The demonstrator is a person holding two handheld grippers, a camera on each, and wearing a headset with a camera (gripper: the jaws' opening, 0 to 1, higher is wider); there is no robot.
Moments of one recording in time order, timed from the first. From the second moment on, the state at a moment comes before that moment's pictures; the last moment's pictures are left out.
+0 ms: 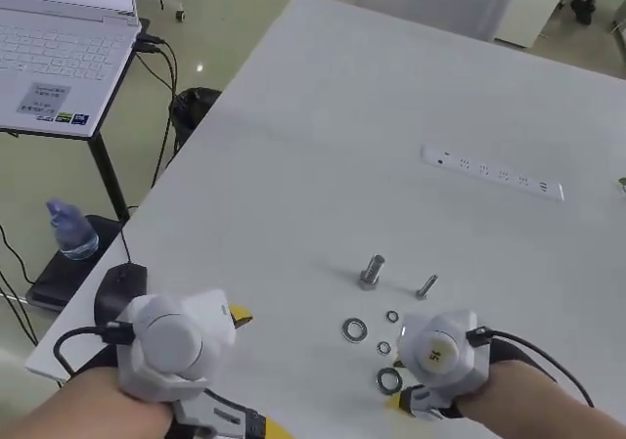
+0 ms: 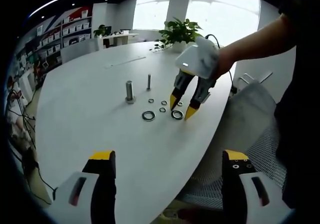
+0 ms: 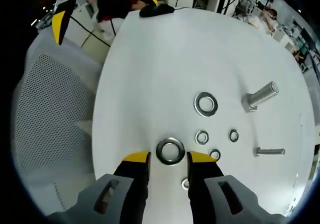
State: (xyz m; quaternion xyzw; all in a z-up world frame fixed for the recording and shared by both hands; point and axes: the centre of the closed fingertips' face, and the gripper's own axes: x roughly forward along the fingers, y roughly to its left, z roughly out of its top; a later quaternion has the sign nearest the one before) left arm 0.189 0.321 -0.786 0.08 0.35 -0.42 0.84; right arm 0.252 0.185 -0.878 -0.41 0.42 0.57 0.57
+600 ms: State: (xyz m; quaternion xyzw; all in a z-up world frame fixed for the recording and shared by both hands) left arm 0.189 0.320 -0.784 0.08 0.35 -0.41 0.84; right arm 0.254 0.185 -0.880 -0.45 0.44 0.56 0.54
